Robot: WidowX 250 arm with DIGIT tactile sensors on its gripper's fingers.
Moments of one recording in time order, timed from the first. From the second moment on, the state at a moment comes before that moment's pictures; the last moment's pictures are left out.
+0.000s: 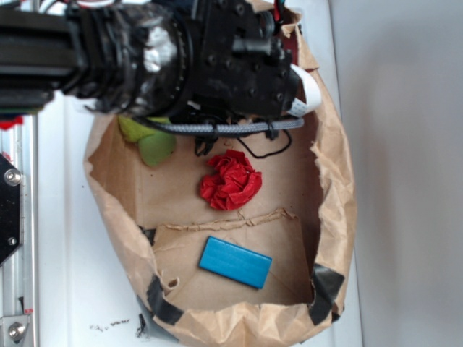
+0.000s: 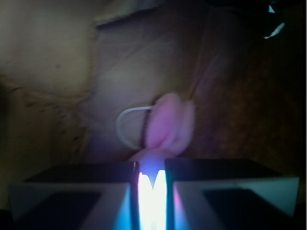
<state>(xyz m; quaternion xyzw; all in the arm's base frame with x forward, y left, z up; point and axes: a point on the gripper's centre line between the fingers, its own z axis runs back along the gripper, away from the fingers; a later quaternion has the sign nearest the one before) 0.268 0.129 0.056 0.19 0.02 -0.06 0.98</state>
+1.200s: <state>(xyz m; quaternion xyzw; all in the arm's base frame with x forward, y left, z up) 0.259 0.142 0.035 0.24 0.05 -0.09 0.97</state>
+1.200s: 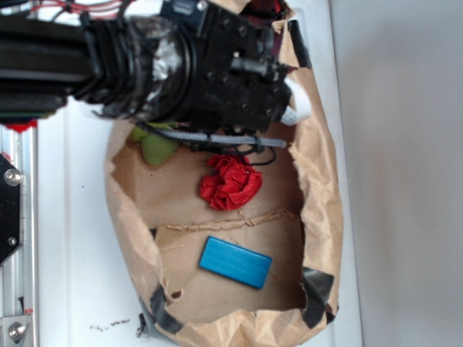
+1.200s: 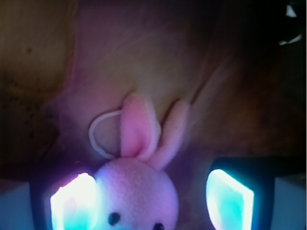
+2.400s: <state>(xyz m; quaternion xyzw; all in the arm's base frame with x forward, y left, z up) 0.260 0.120 0.026 0.25 0.03 -0.09 0.96</state>
